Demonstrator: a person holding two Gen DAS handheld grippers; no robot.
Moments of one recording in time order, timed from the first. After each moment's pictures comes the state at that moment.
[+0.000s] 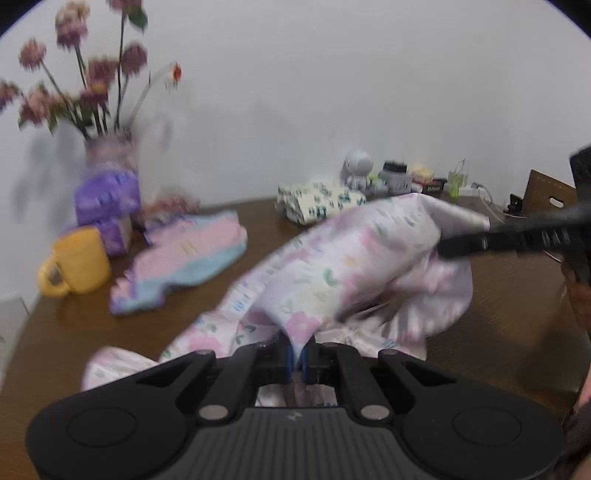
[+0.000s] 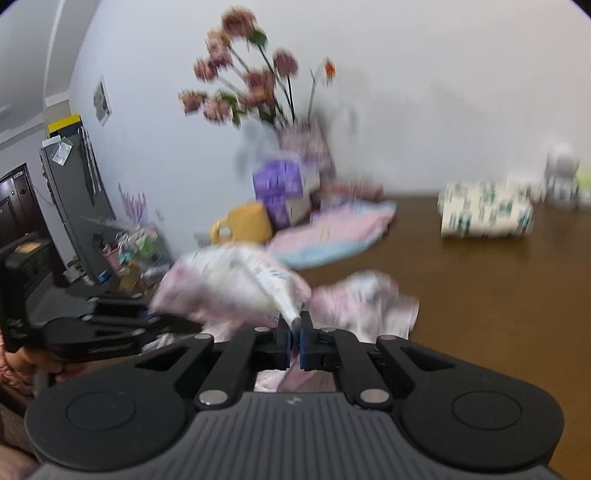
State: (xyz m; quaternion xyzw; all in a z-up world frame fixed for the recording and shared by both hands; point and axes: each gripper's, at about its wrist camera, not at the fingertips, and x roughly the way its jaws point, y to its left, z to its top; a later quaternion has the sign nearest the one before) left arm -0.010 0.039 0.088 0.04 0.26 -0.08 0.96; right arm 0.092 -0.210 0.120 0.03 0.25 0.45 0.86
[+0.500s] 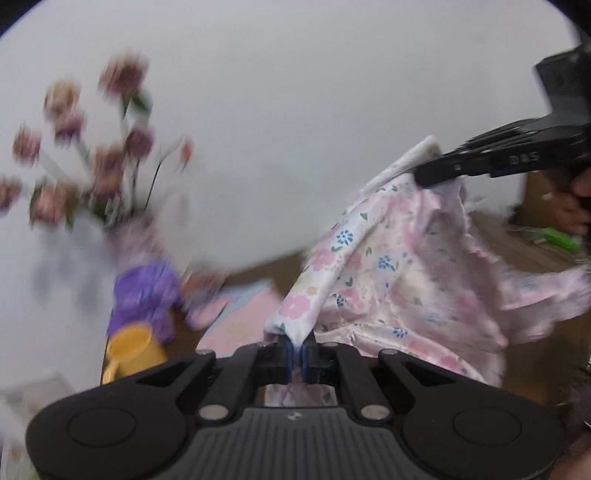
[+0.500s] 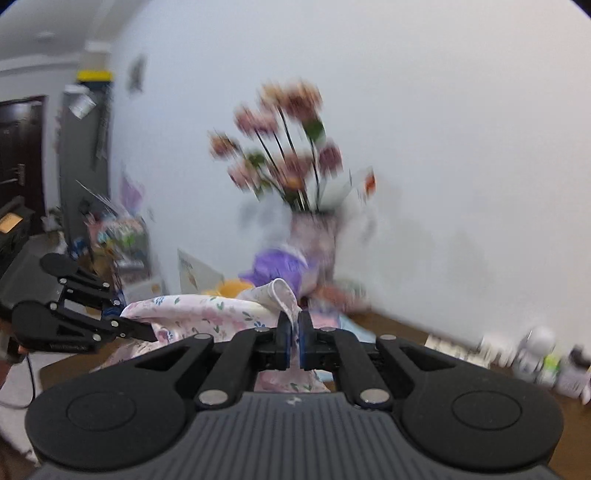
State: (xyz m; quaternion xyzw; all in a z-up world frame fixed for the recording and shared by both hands) left arm 0.062 0.086 0.172 0.09 0.28 -0.06 0.95; right arm 0.133 -0.135 0.275 -0.12 0.19 0.44 0.87
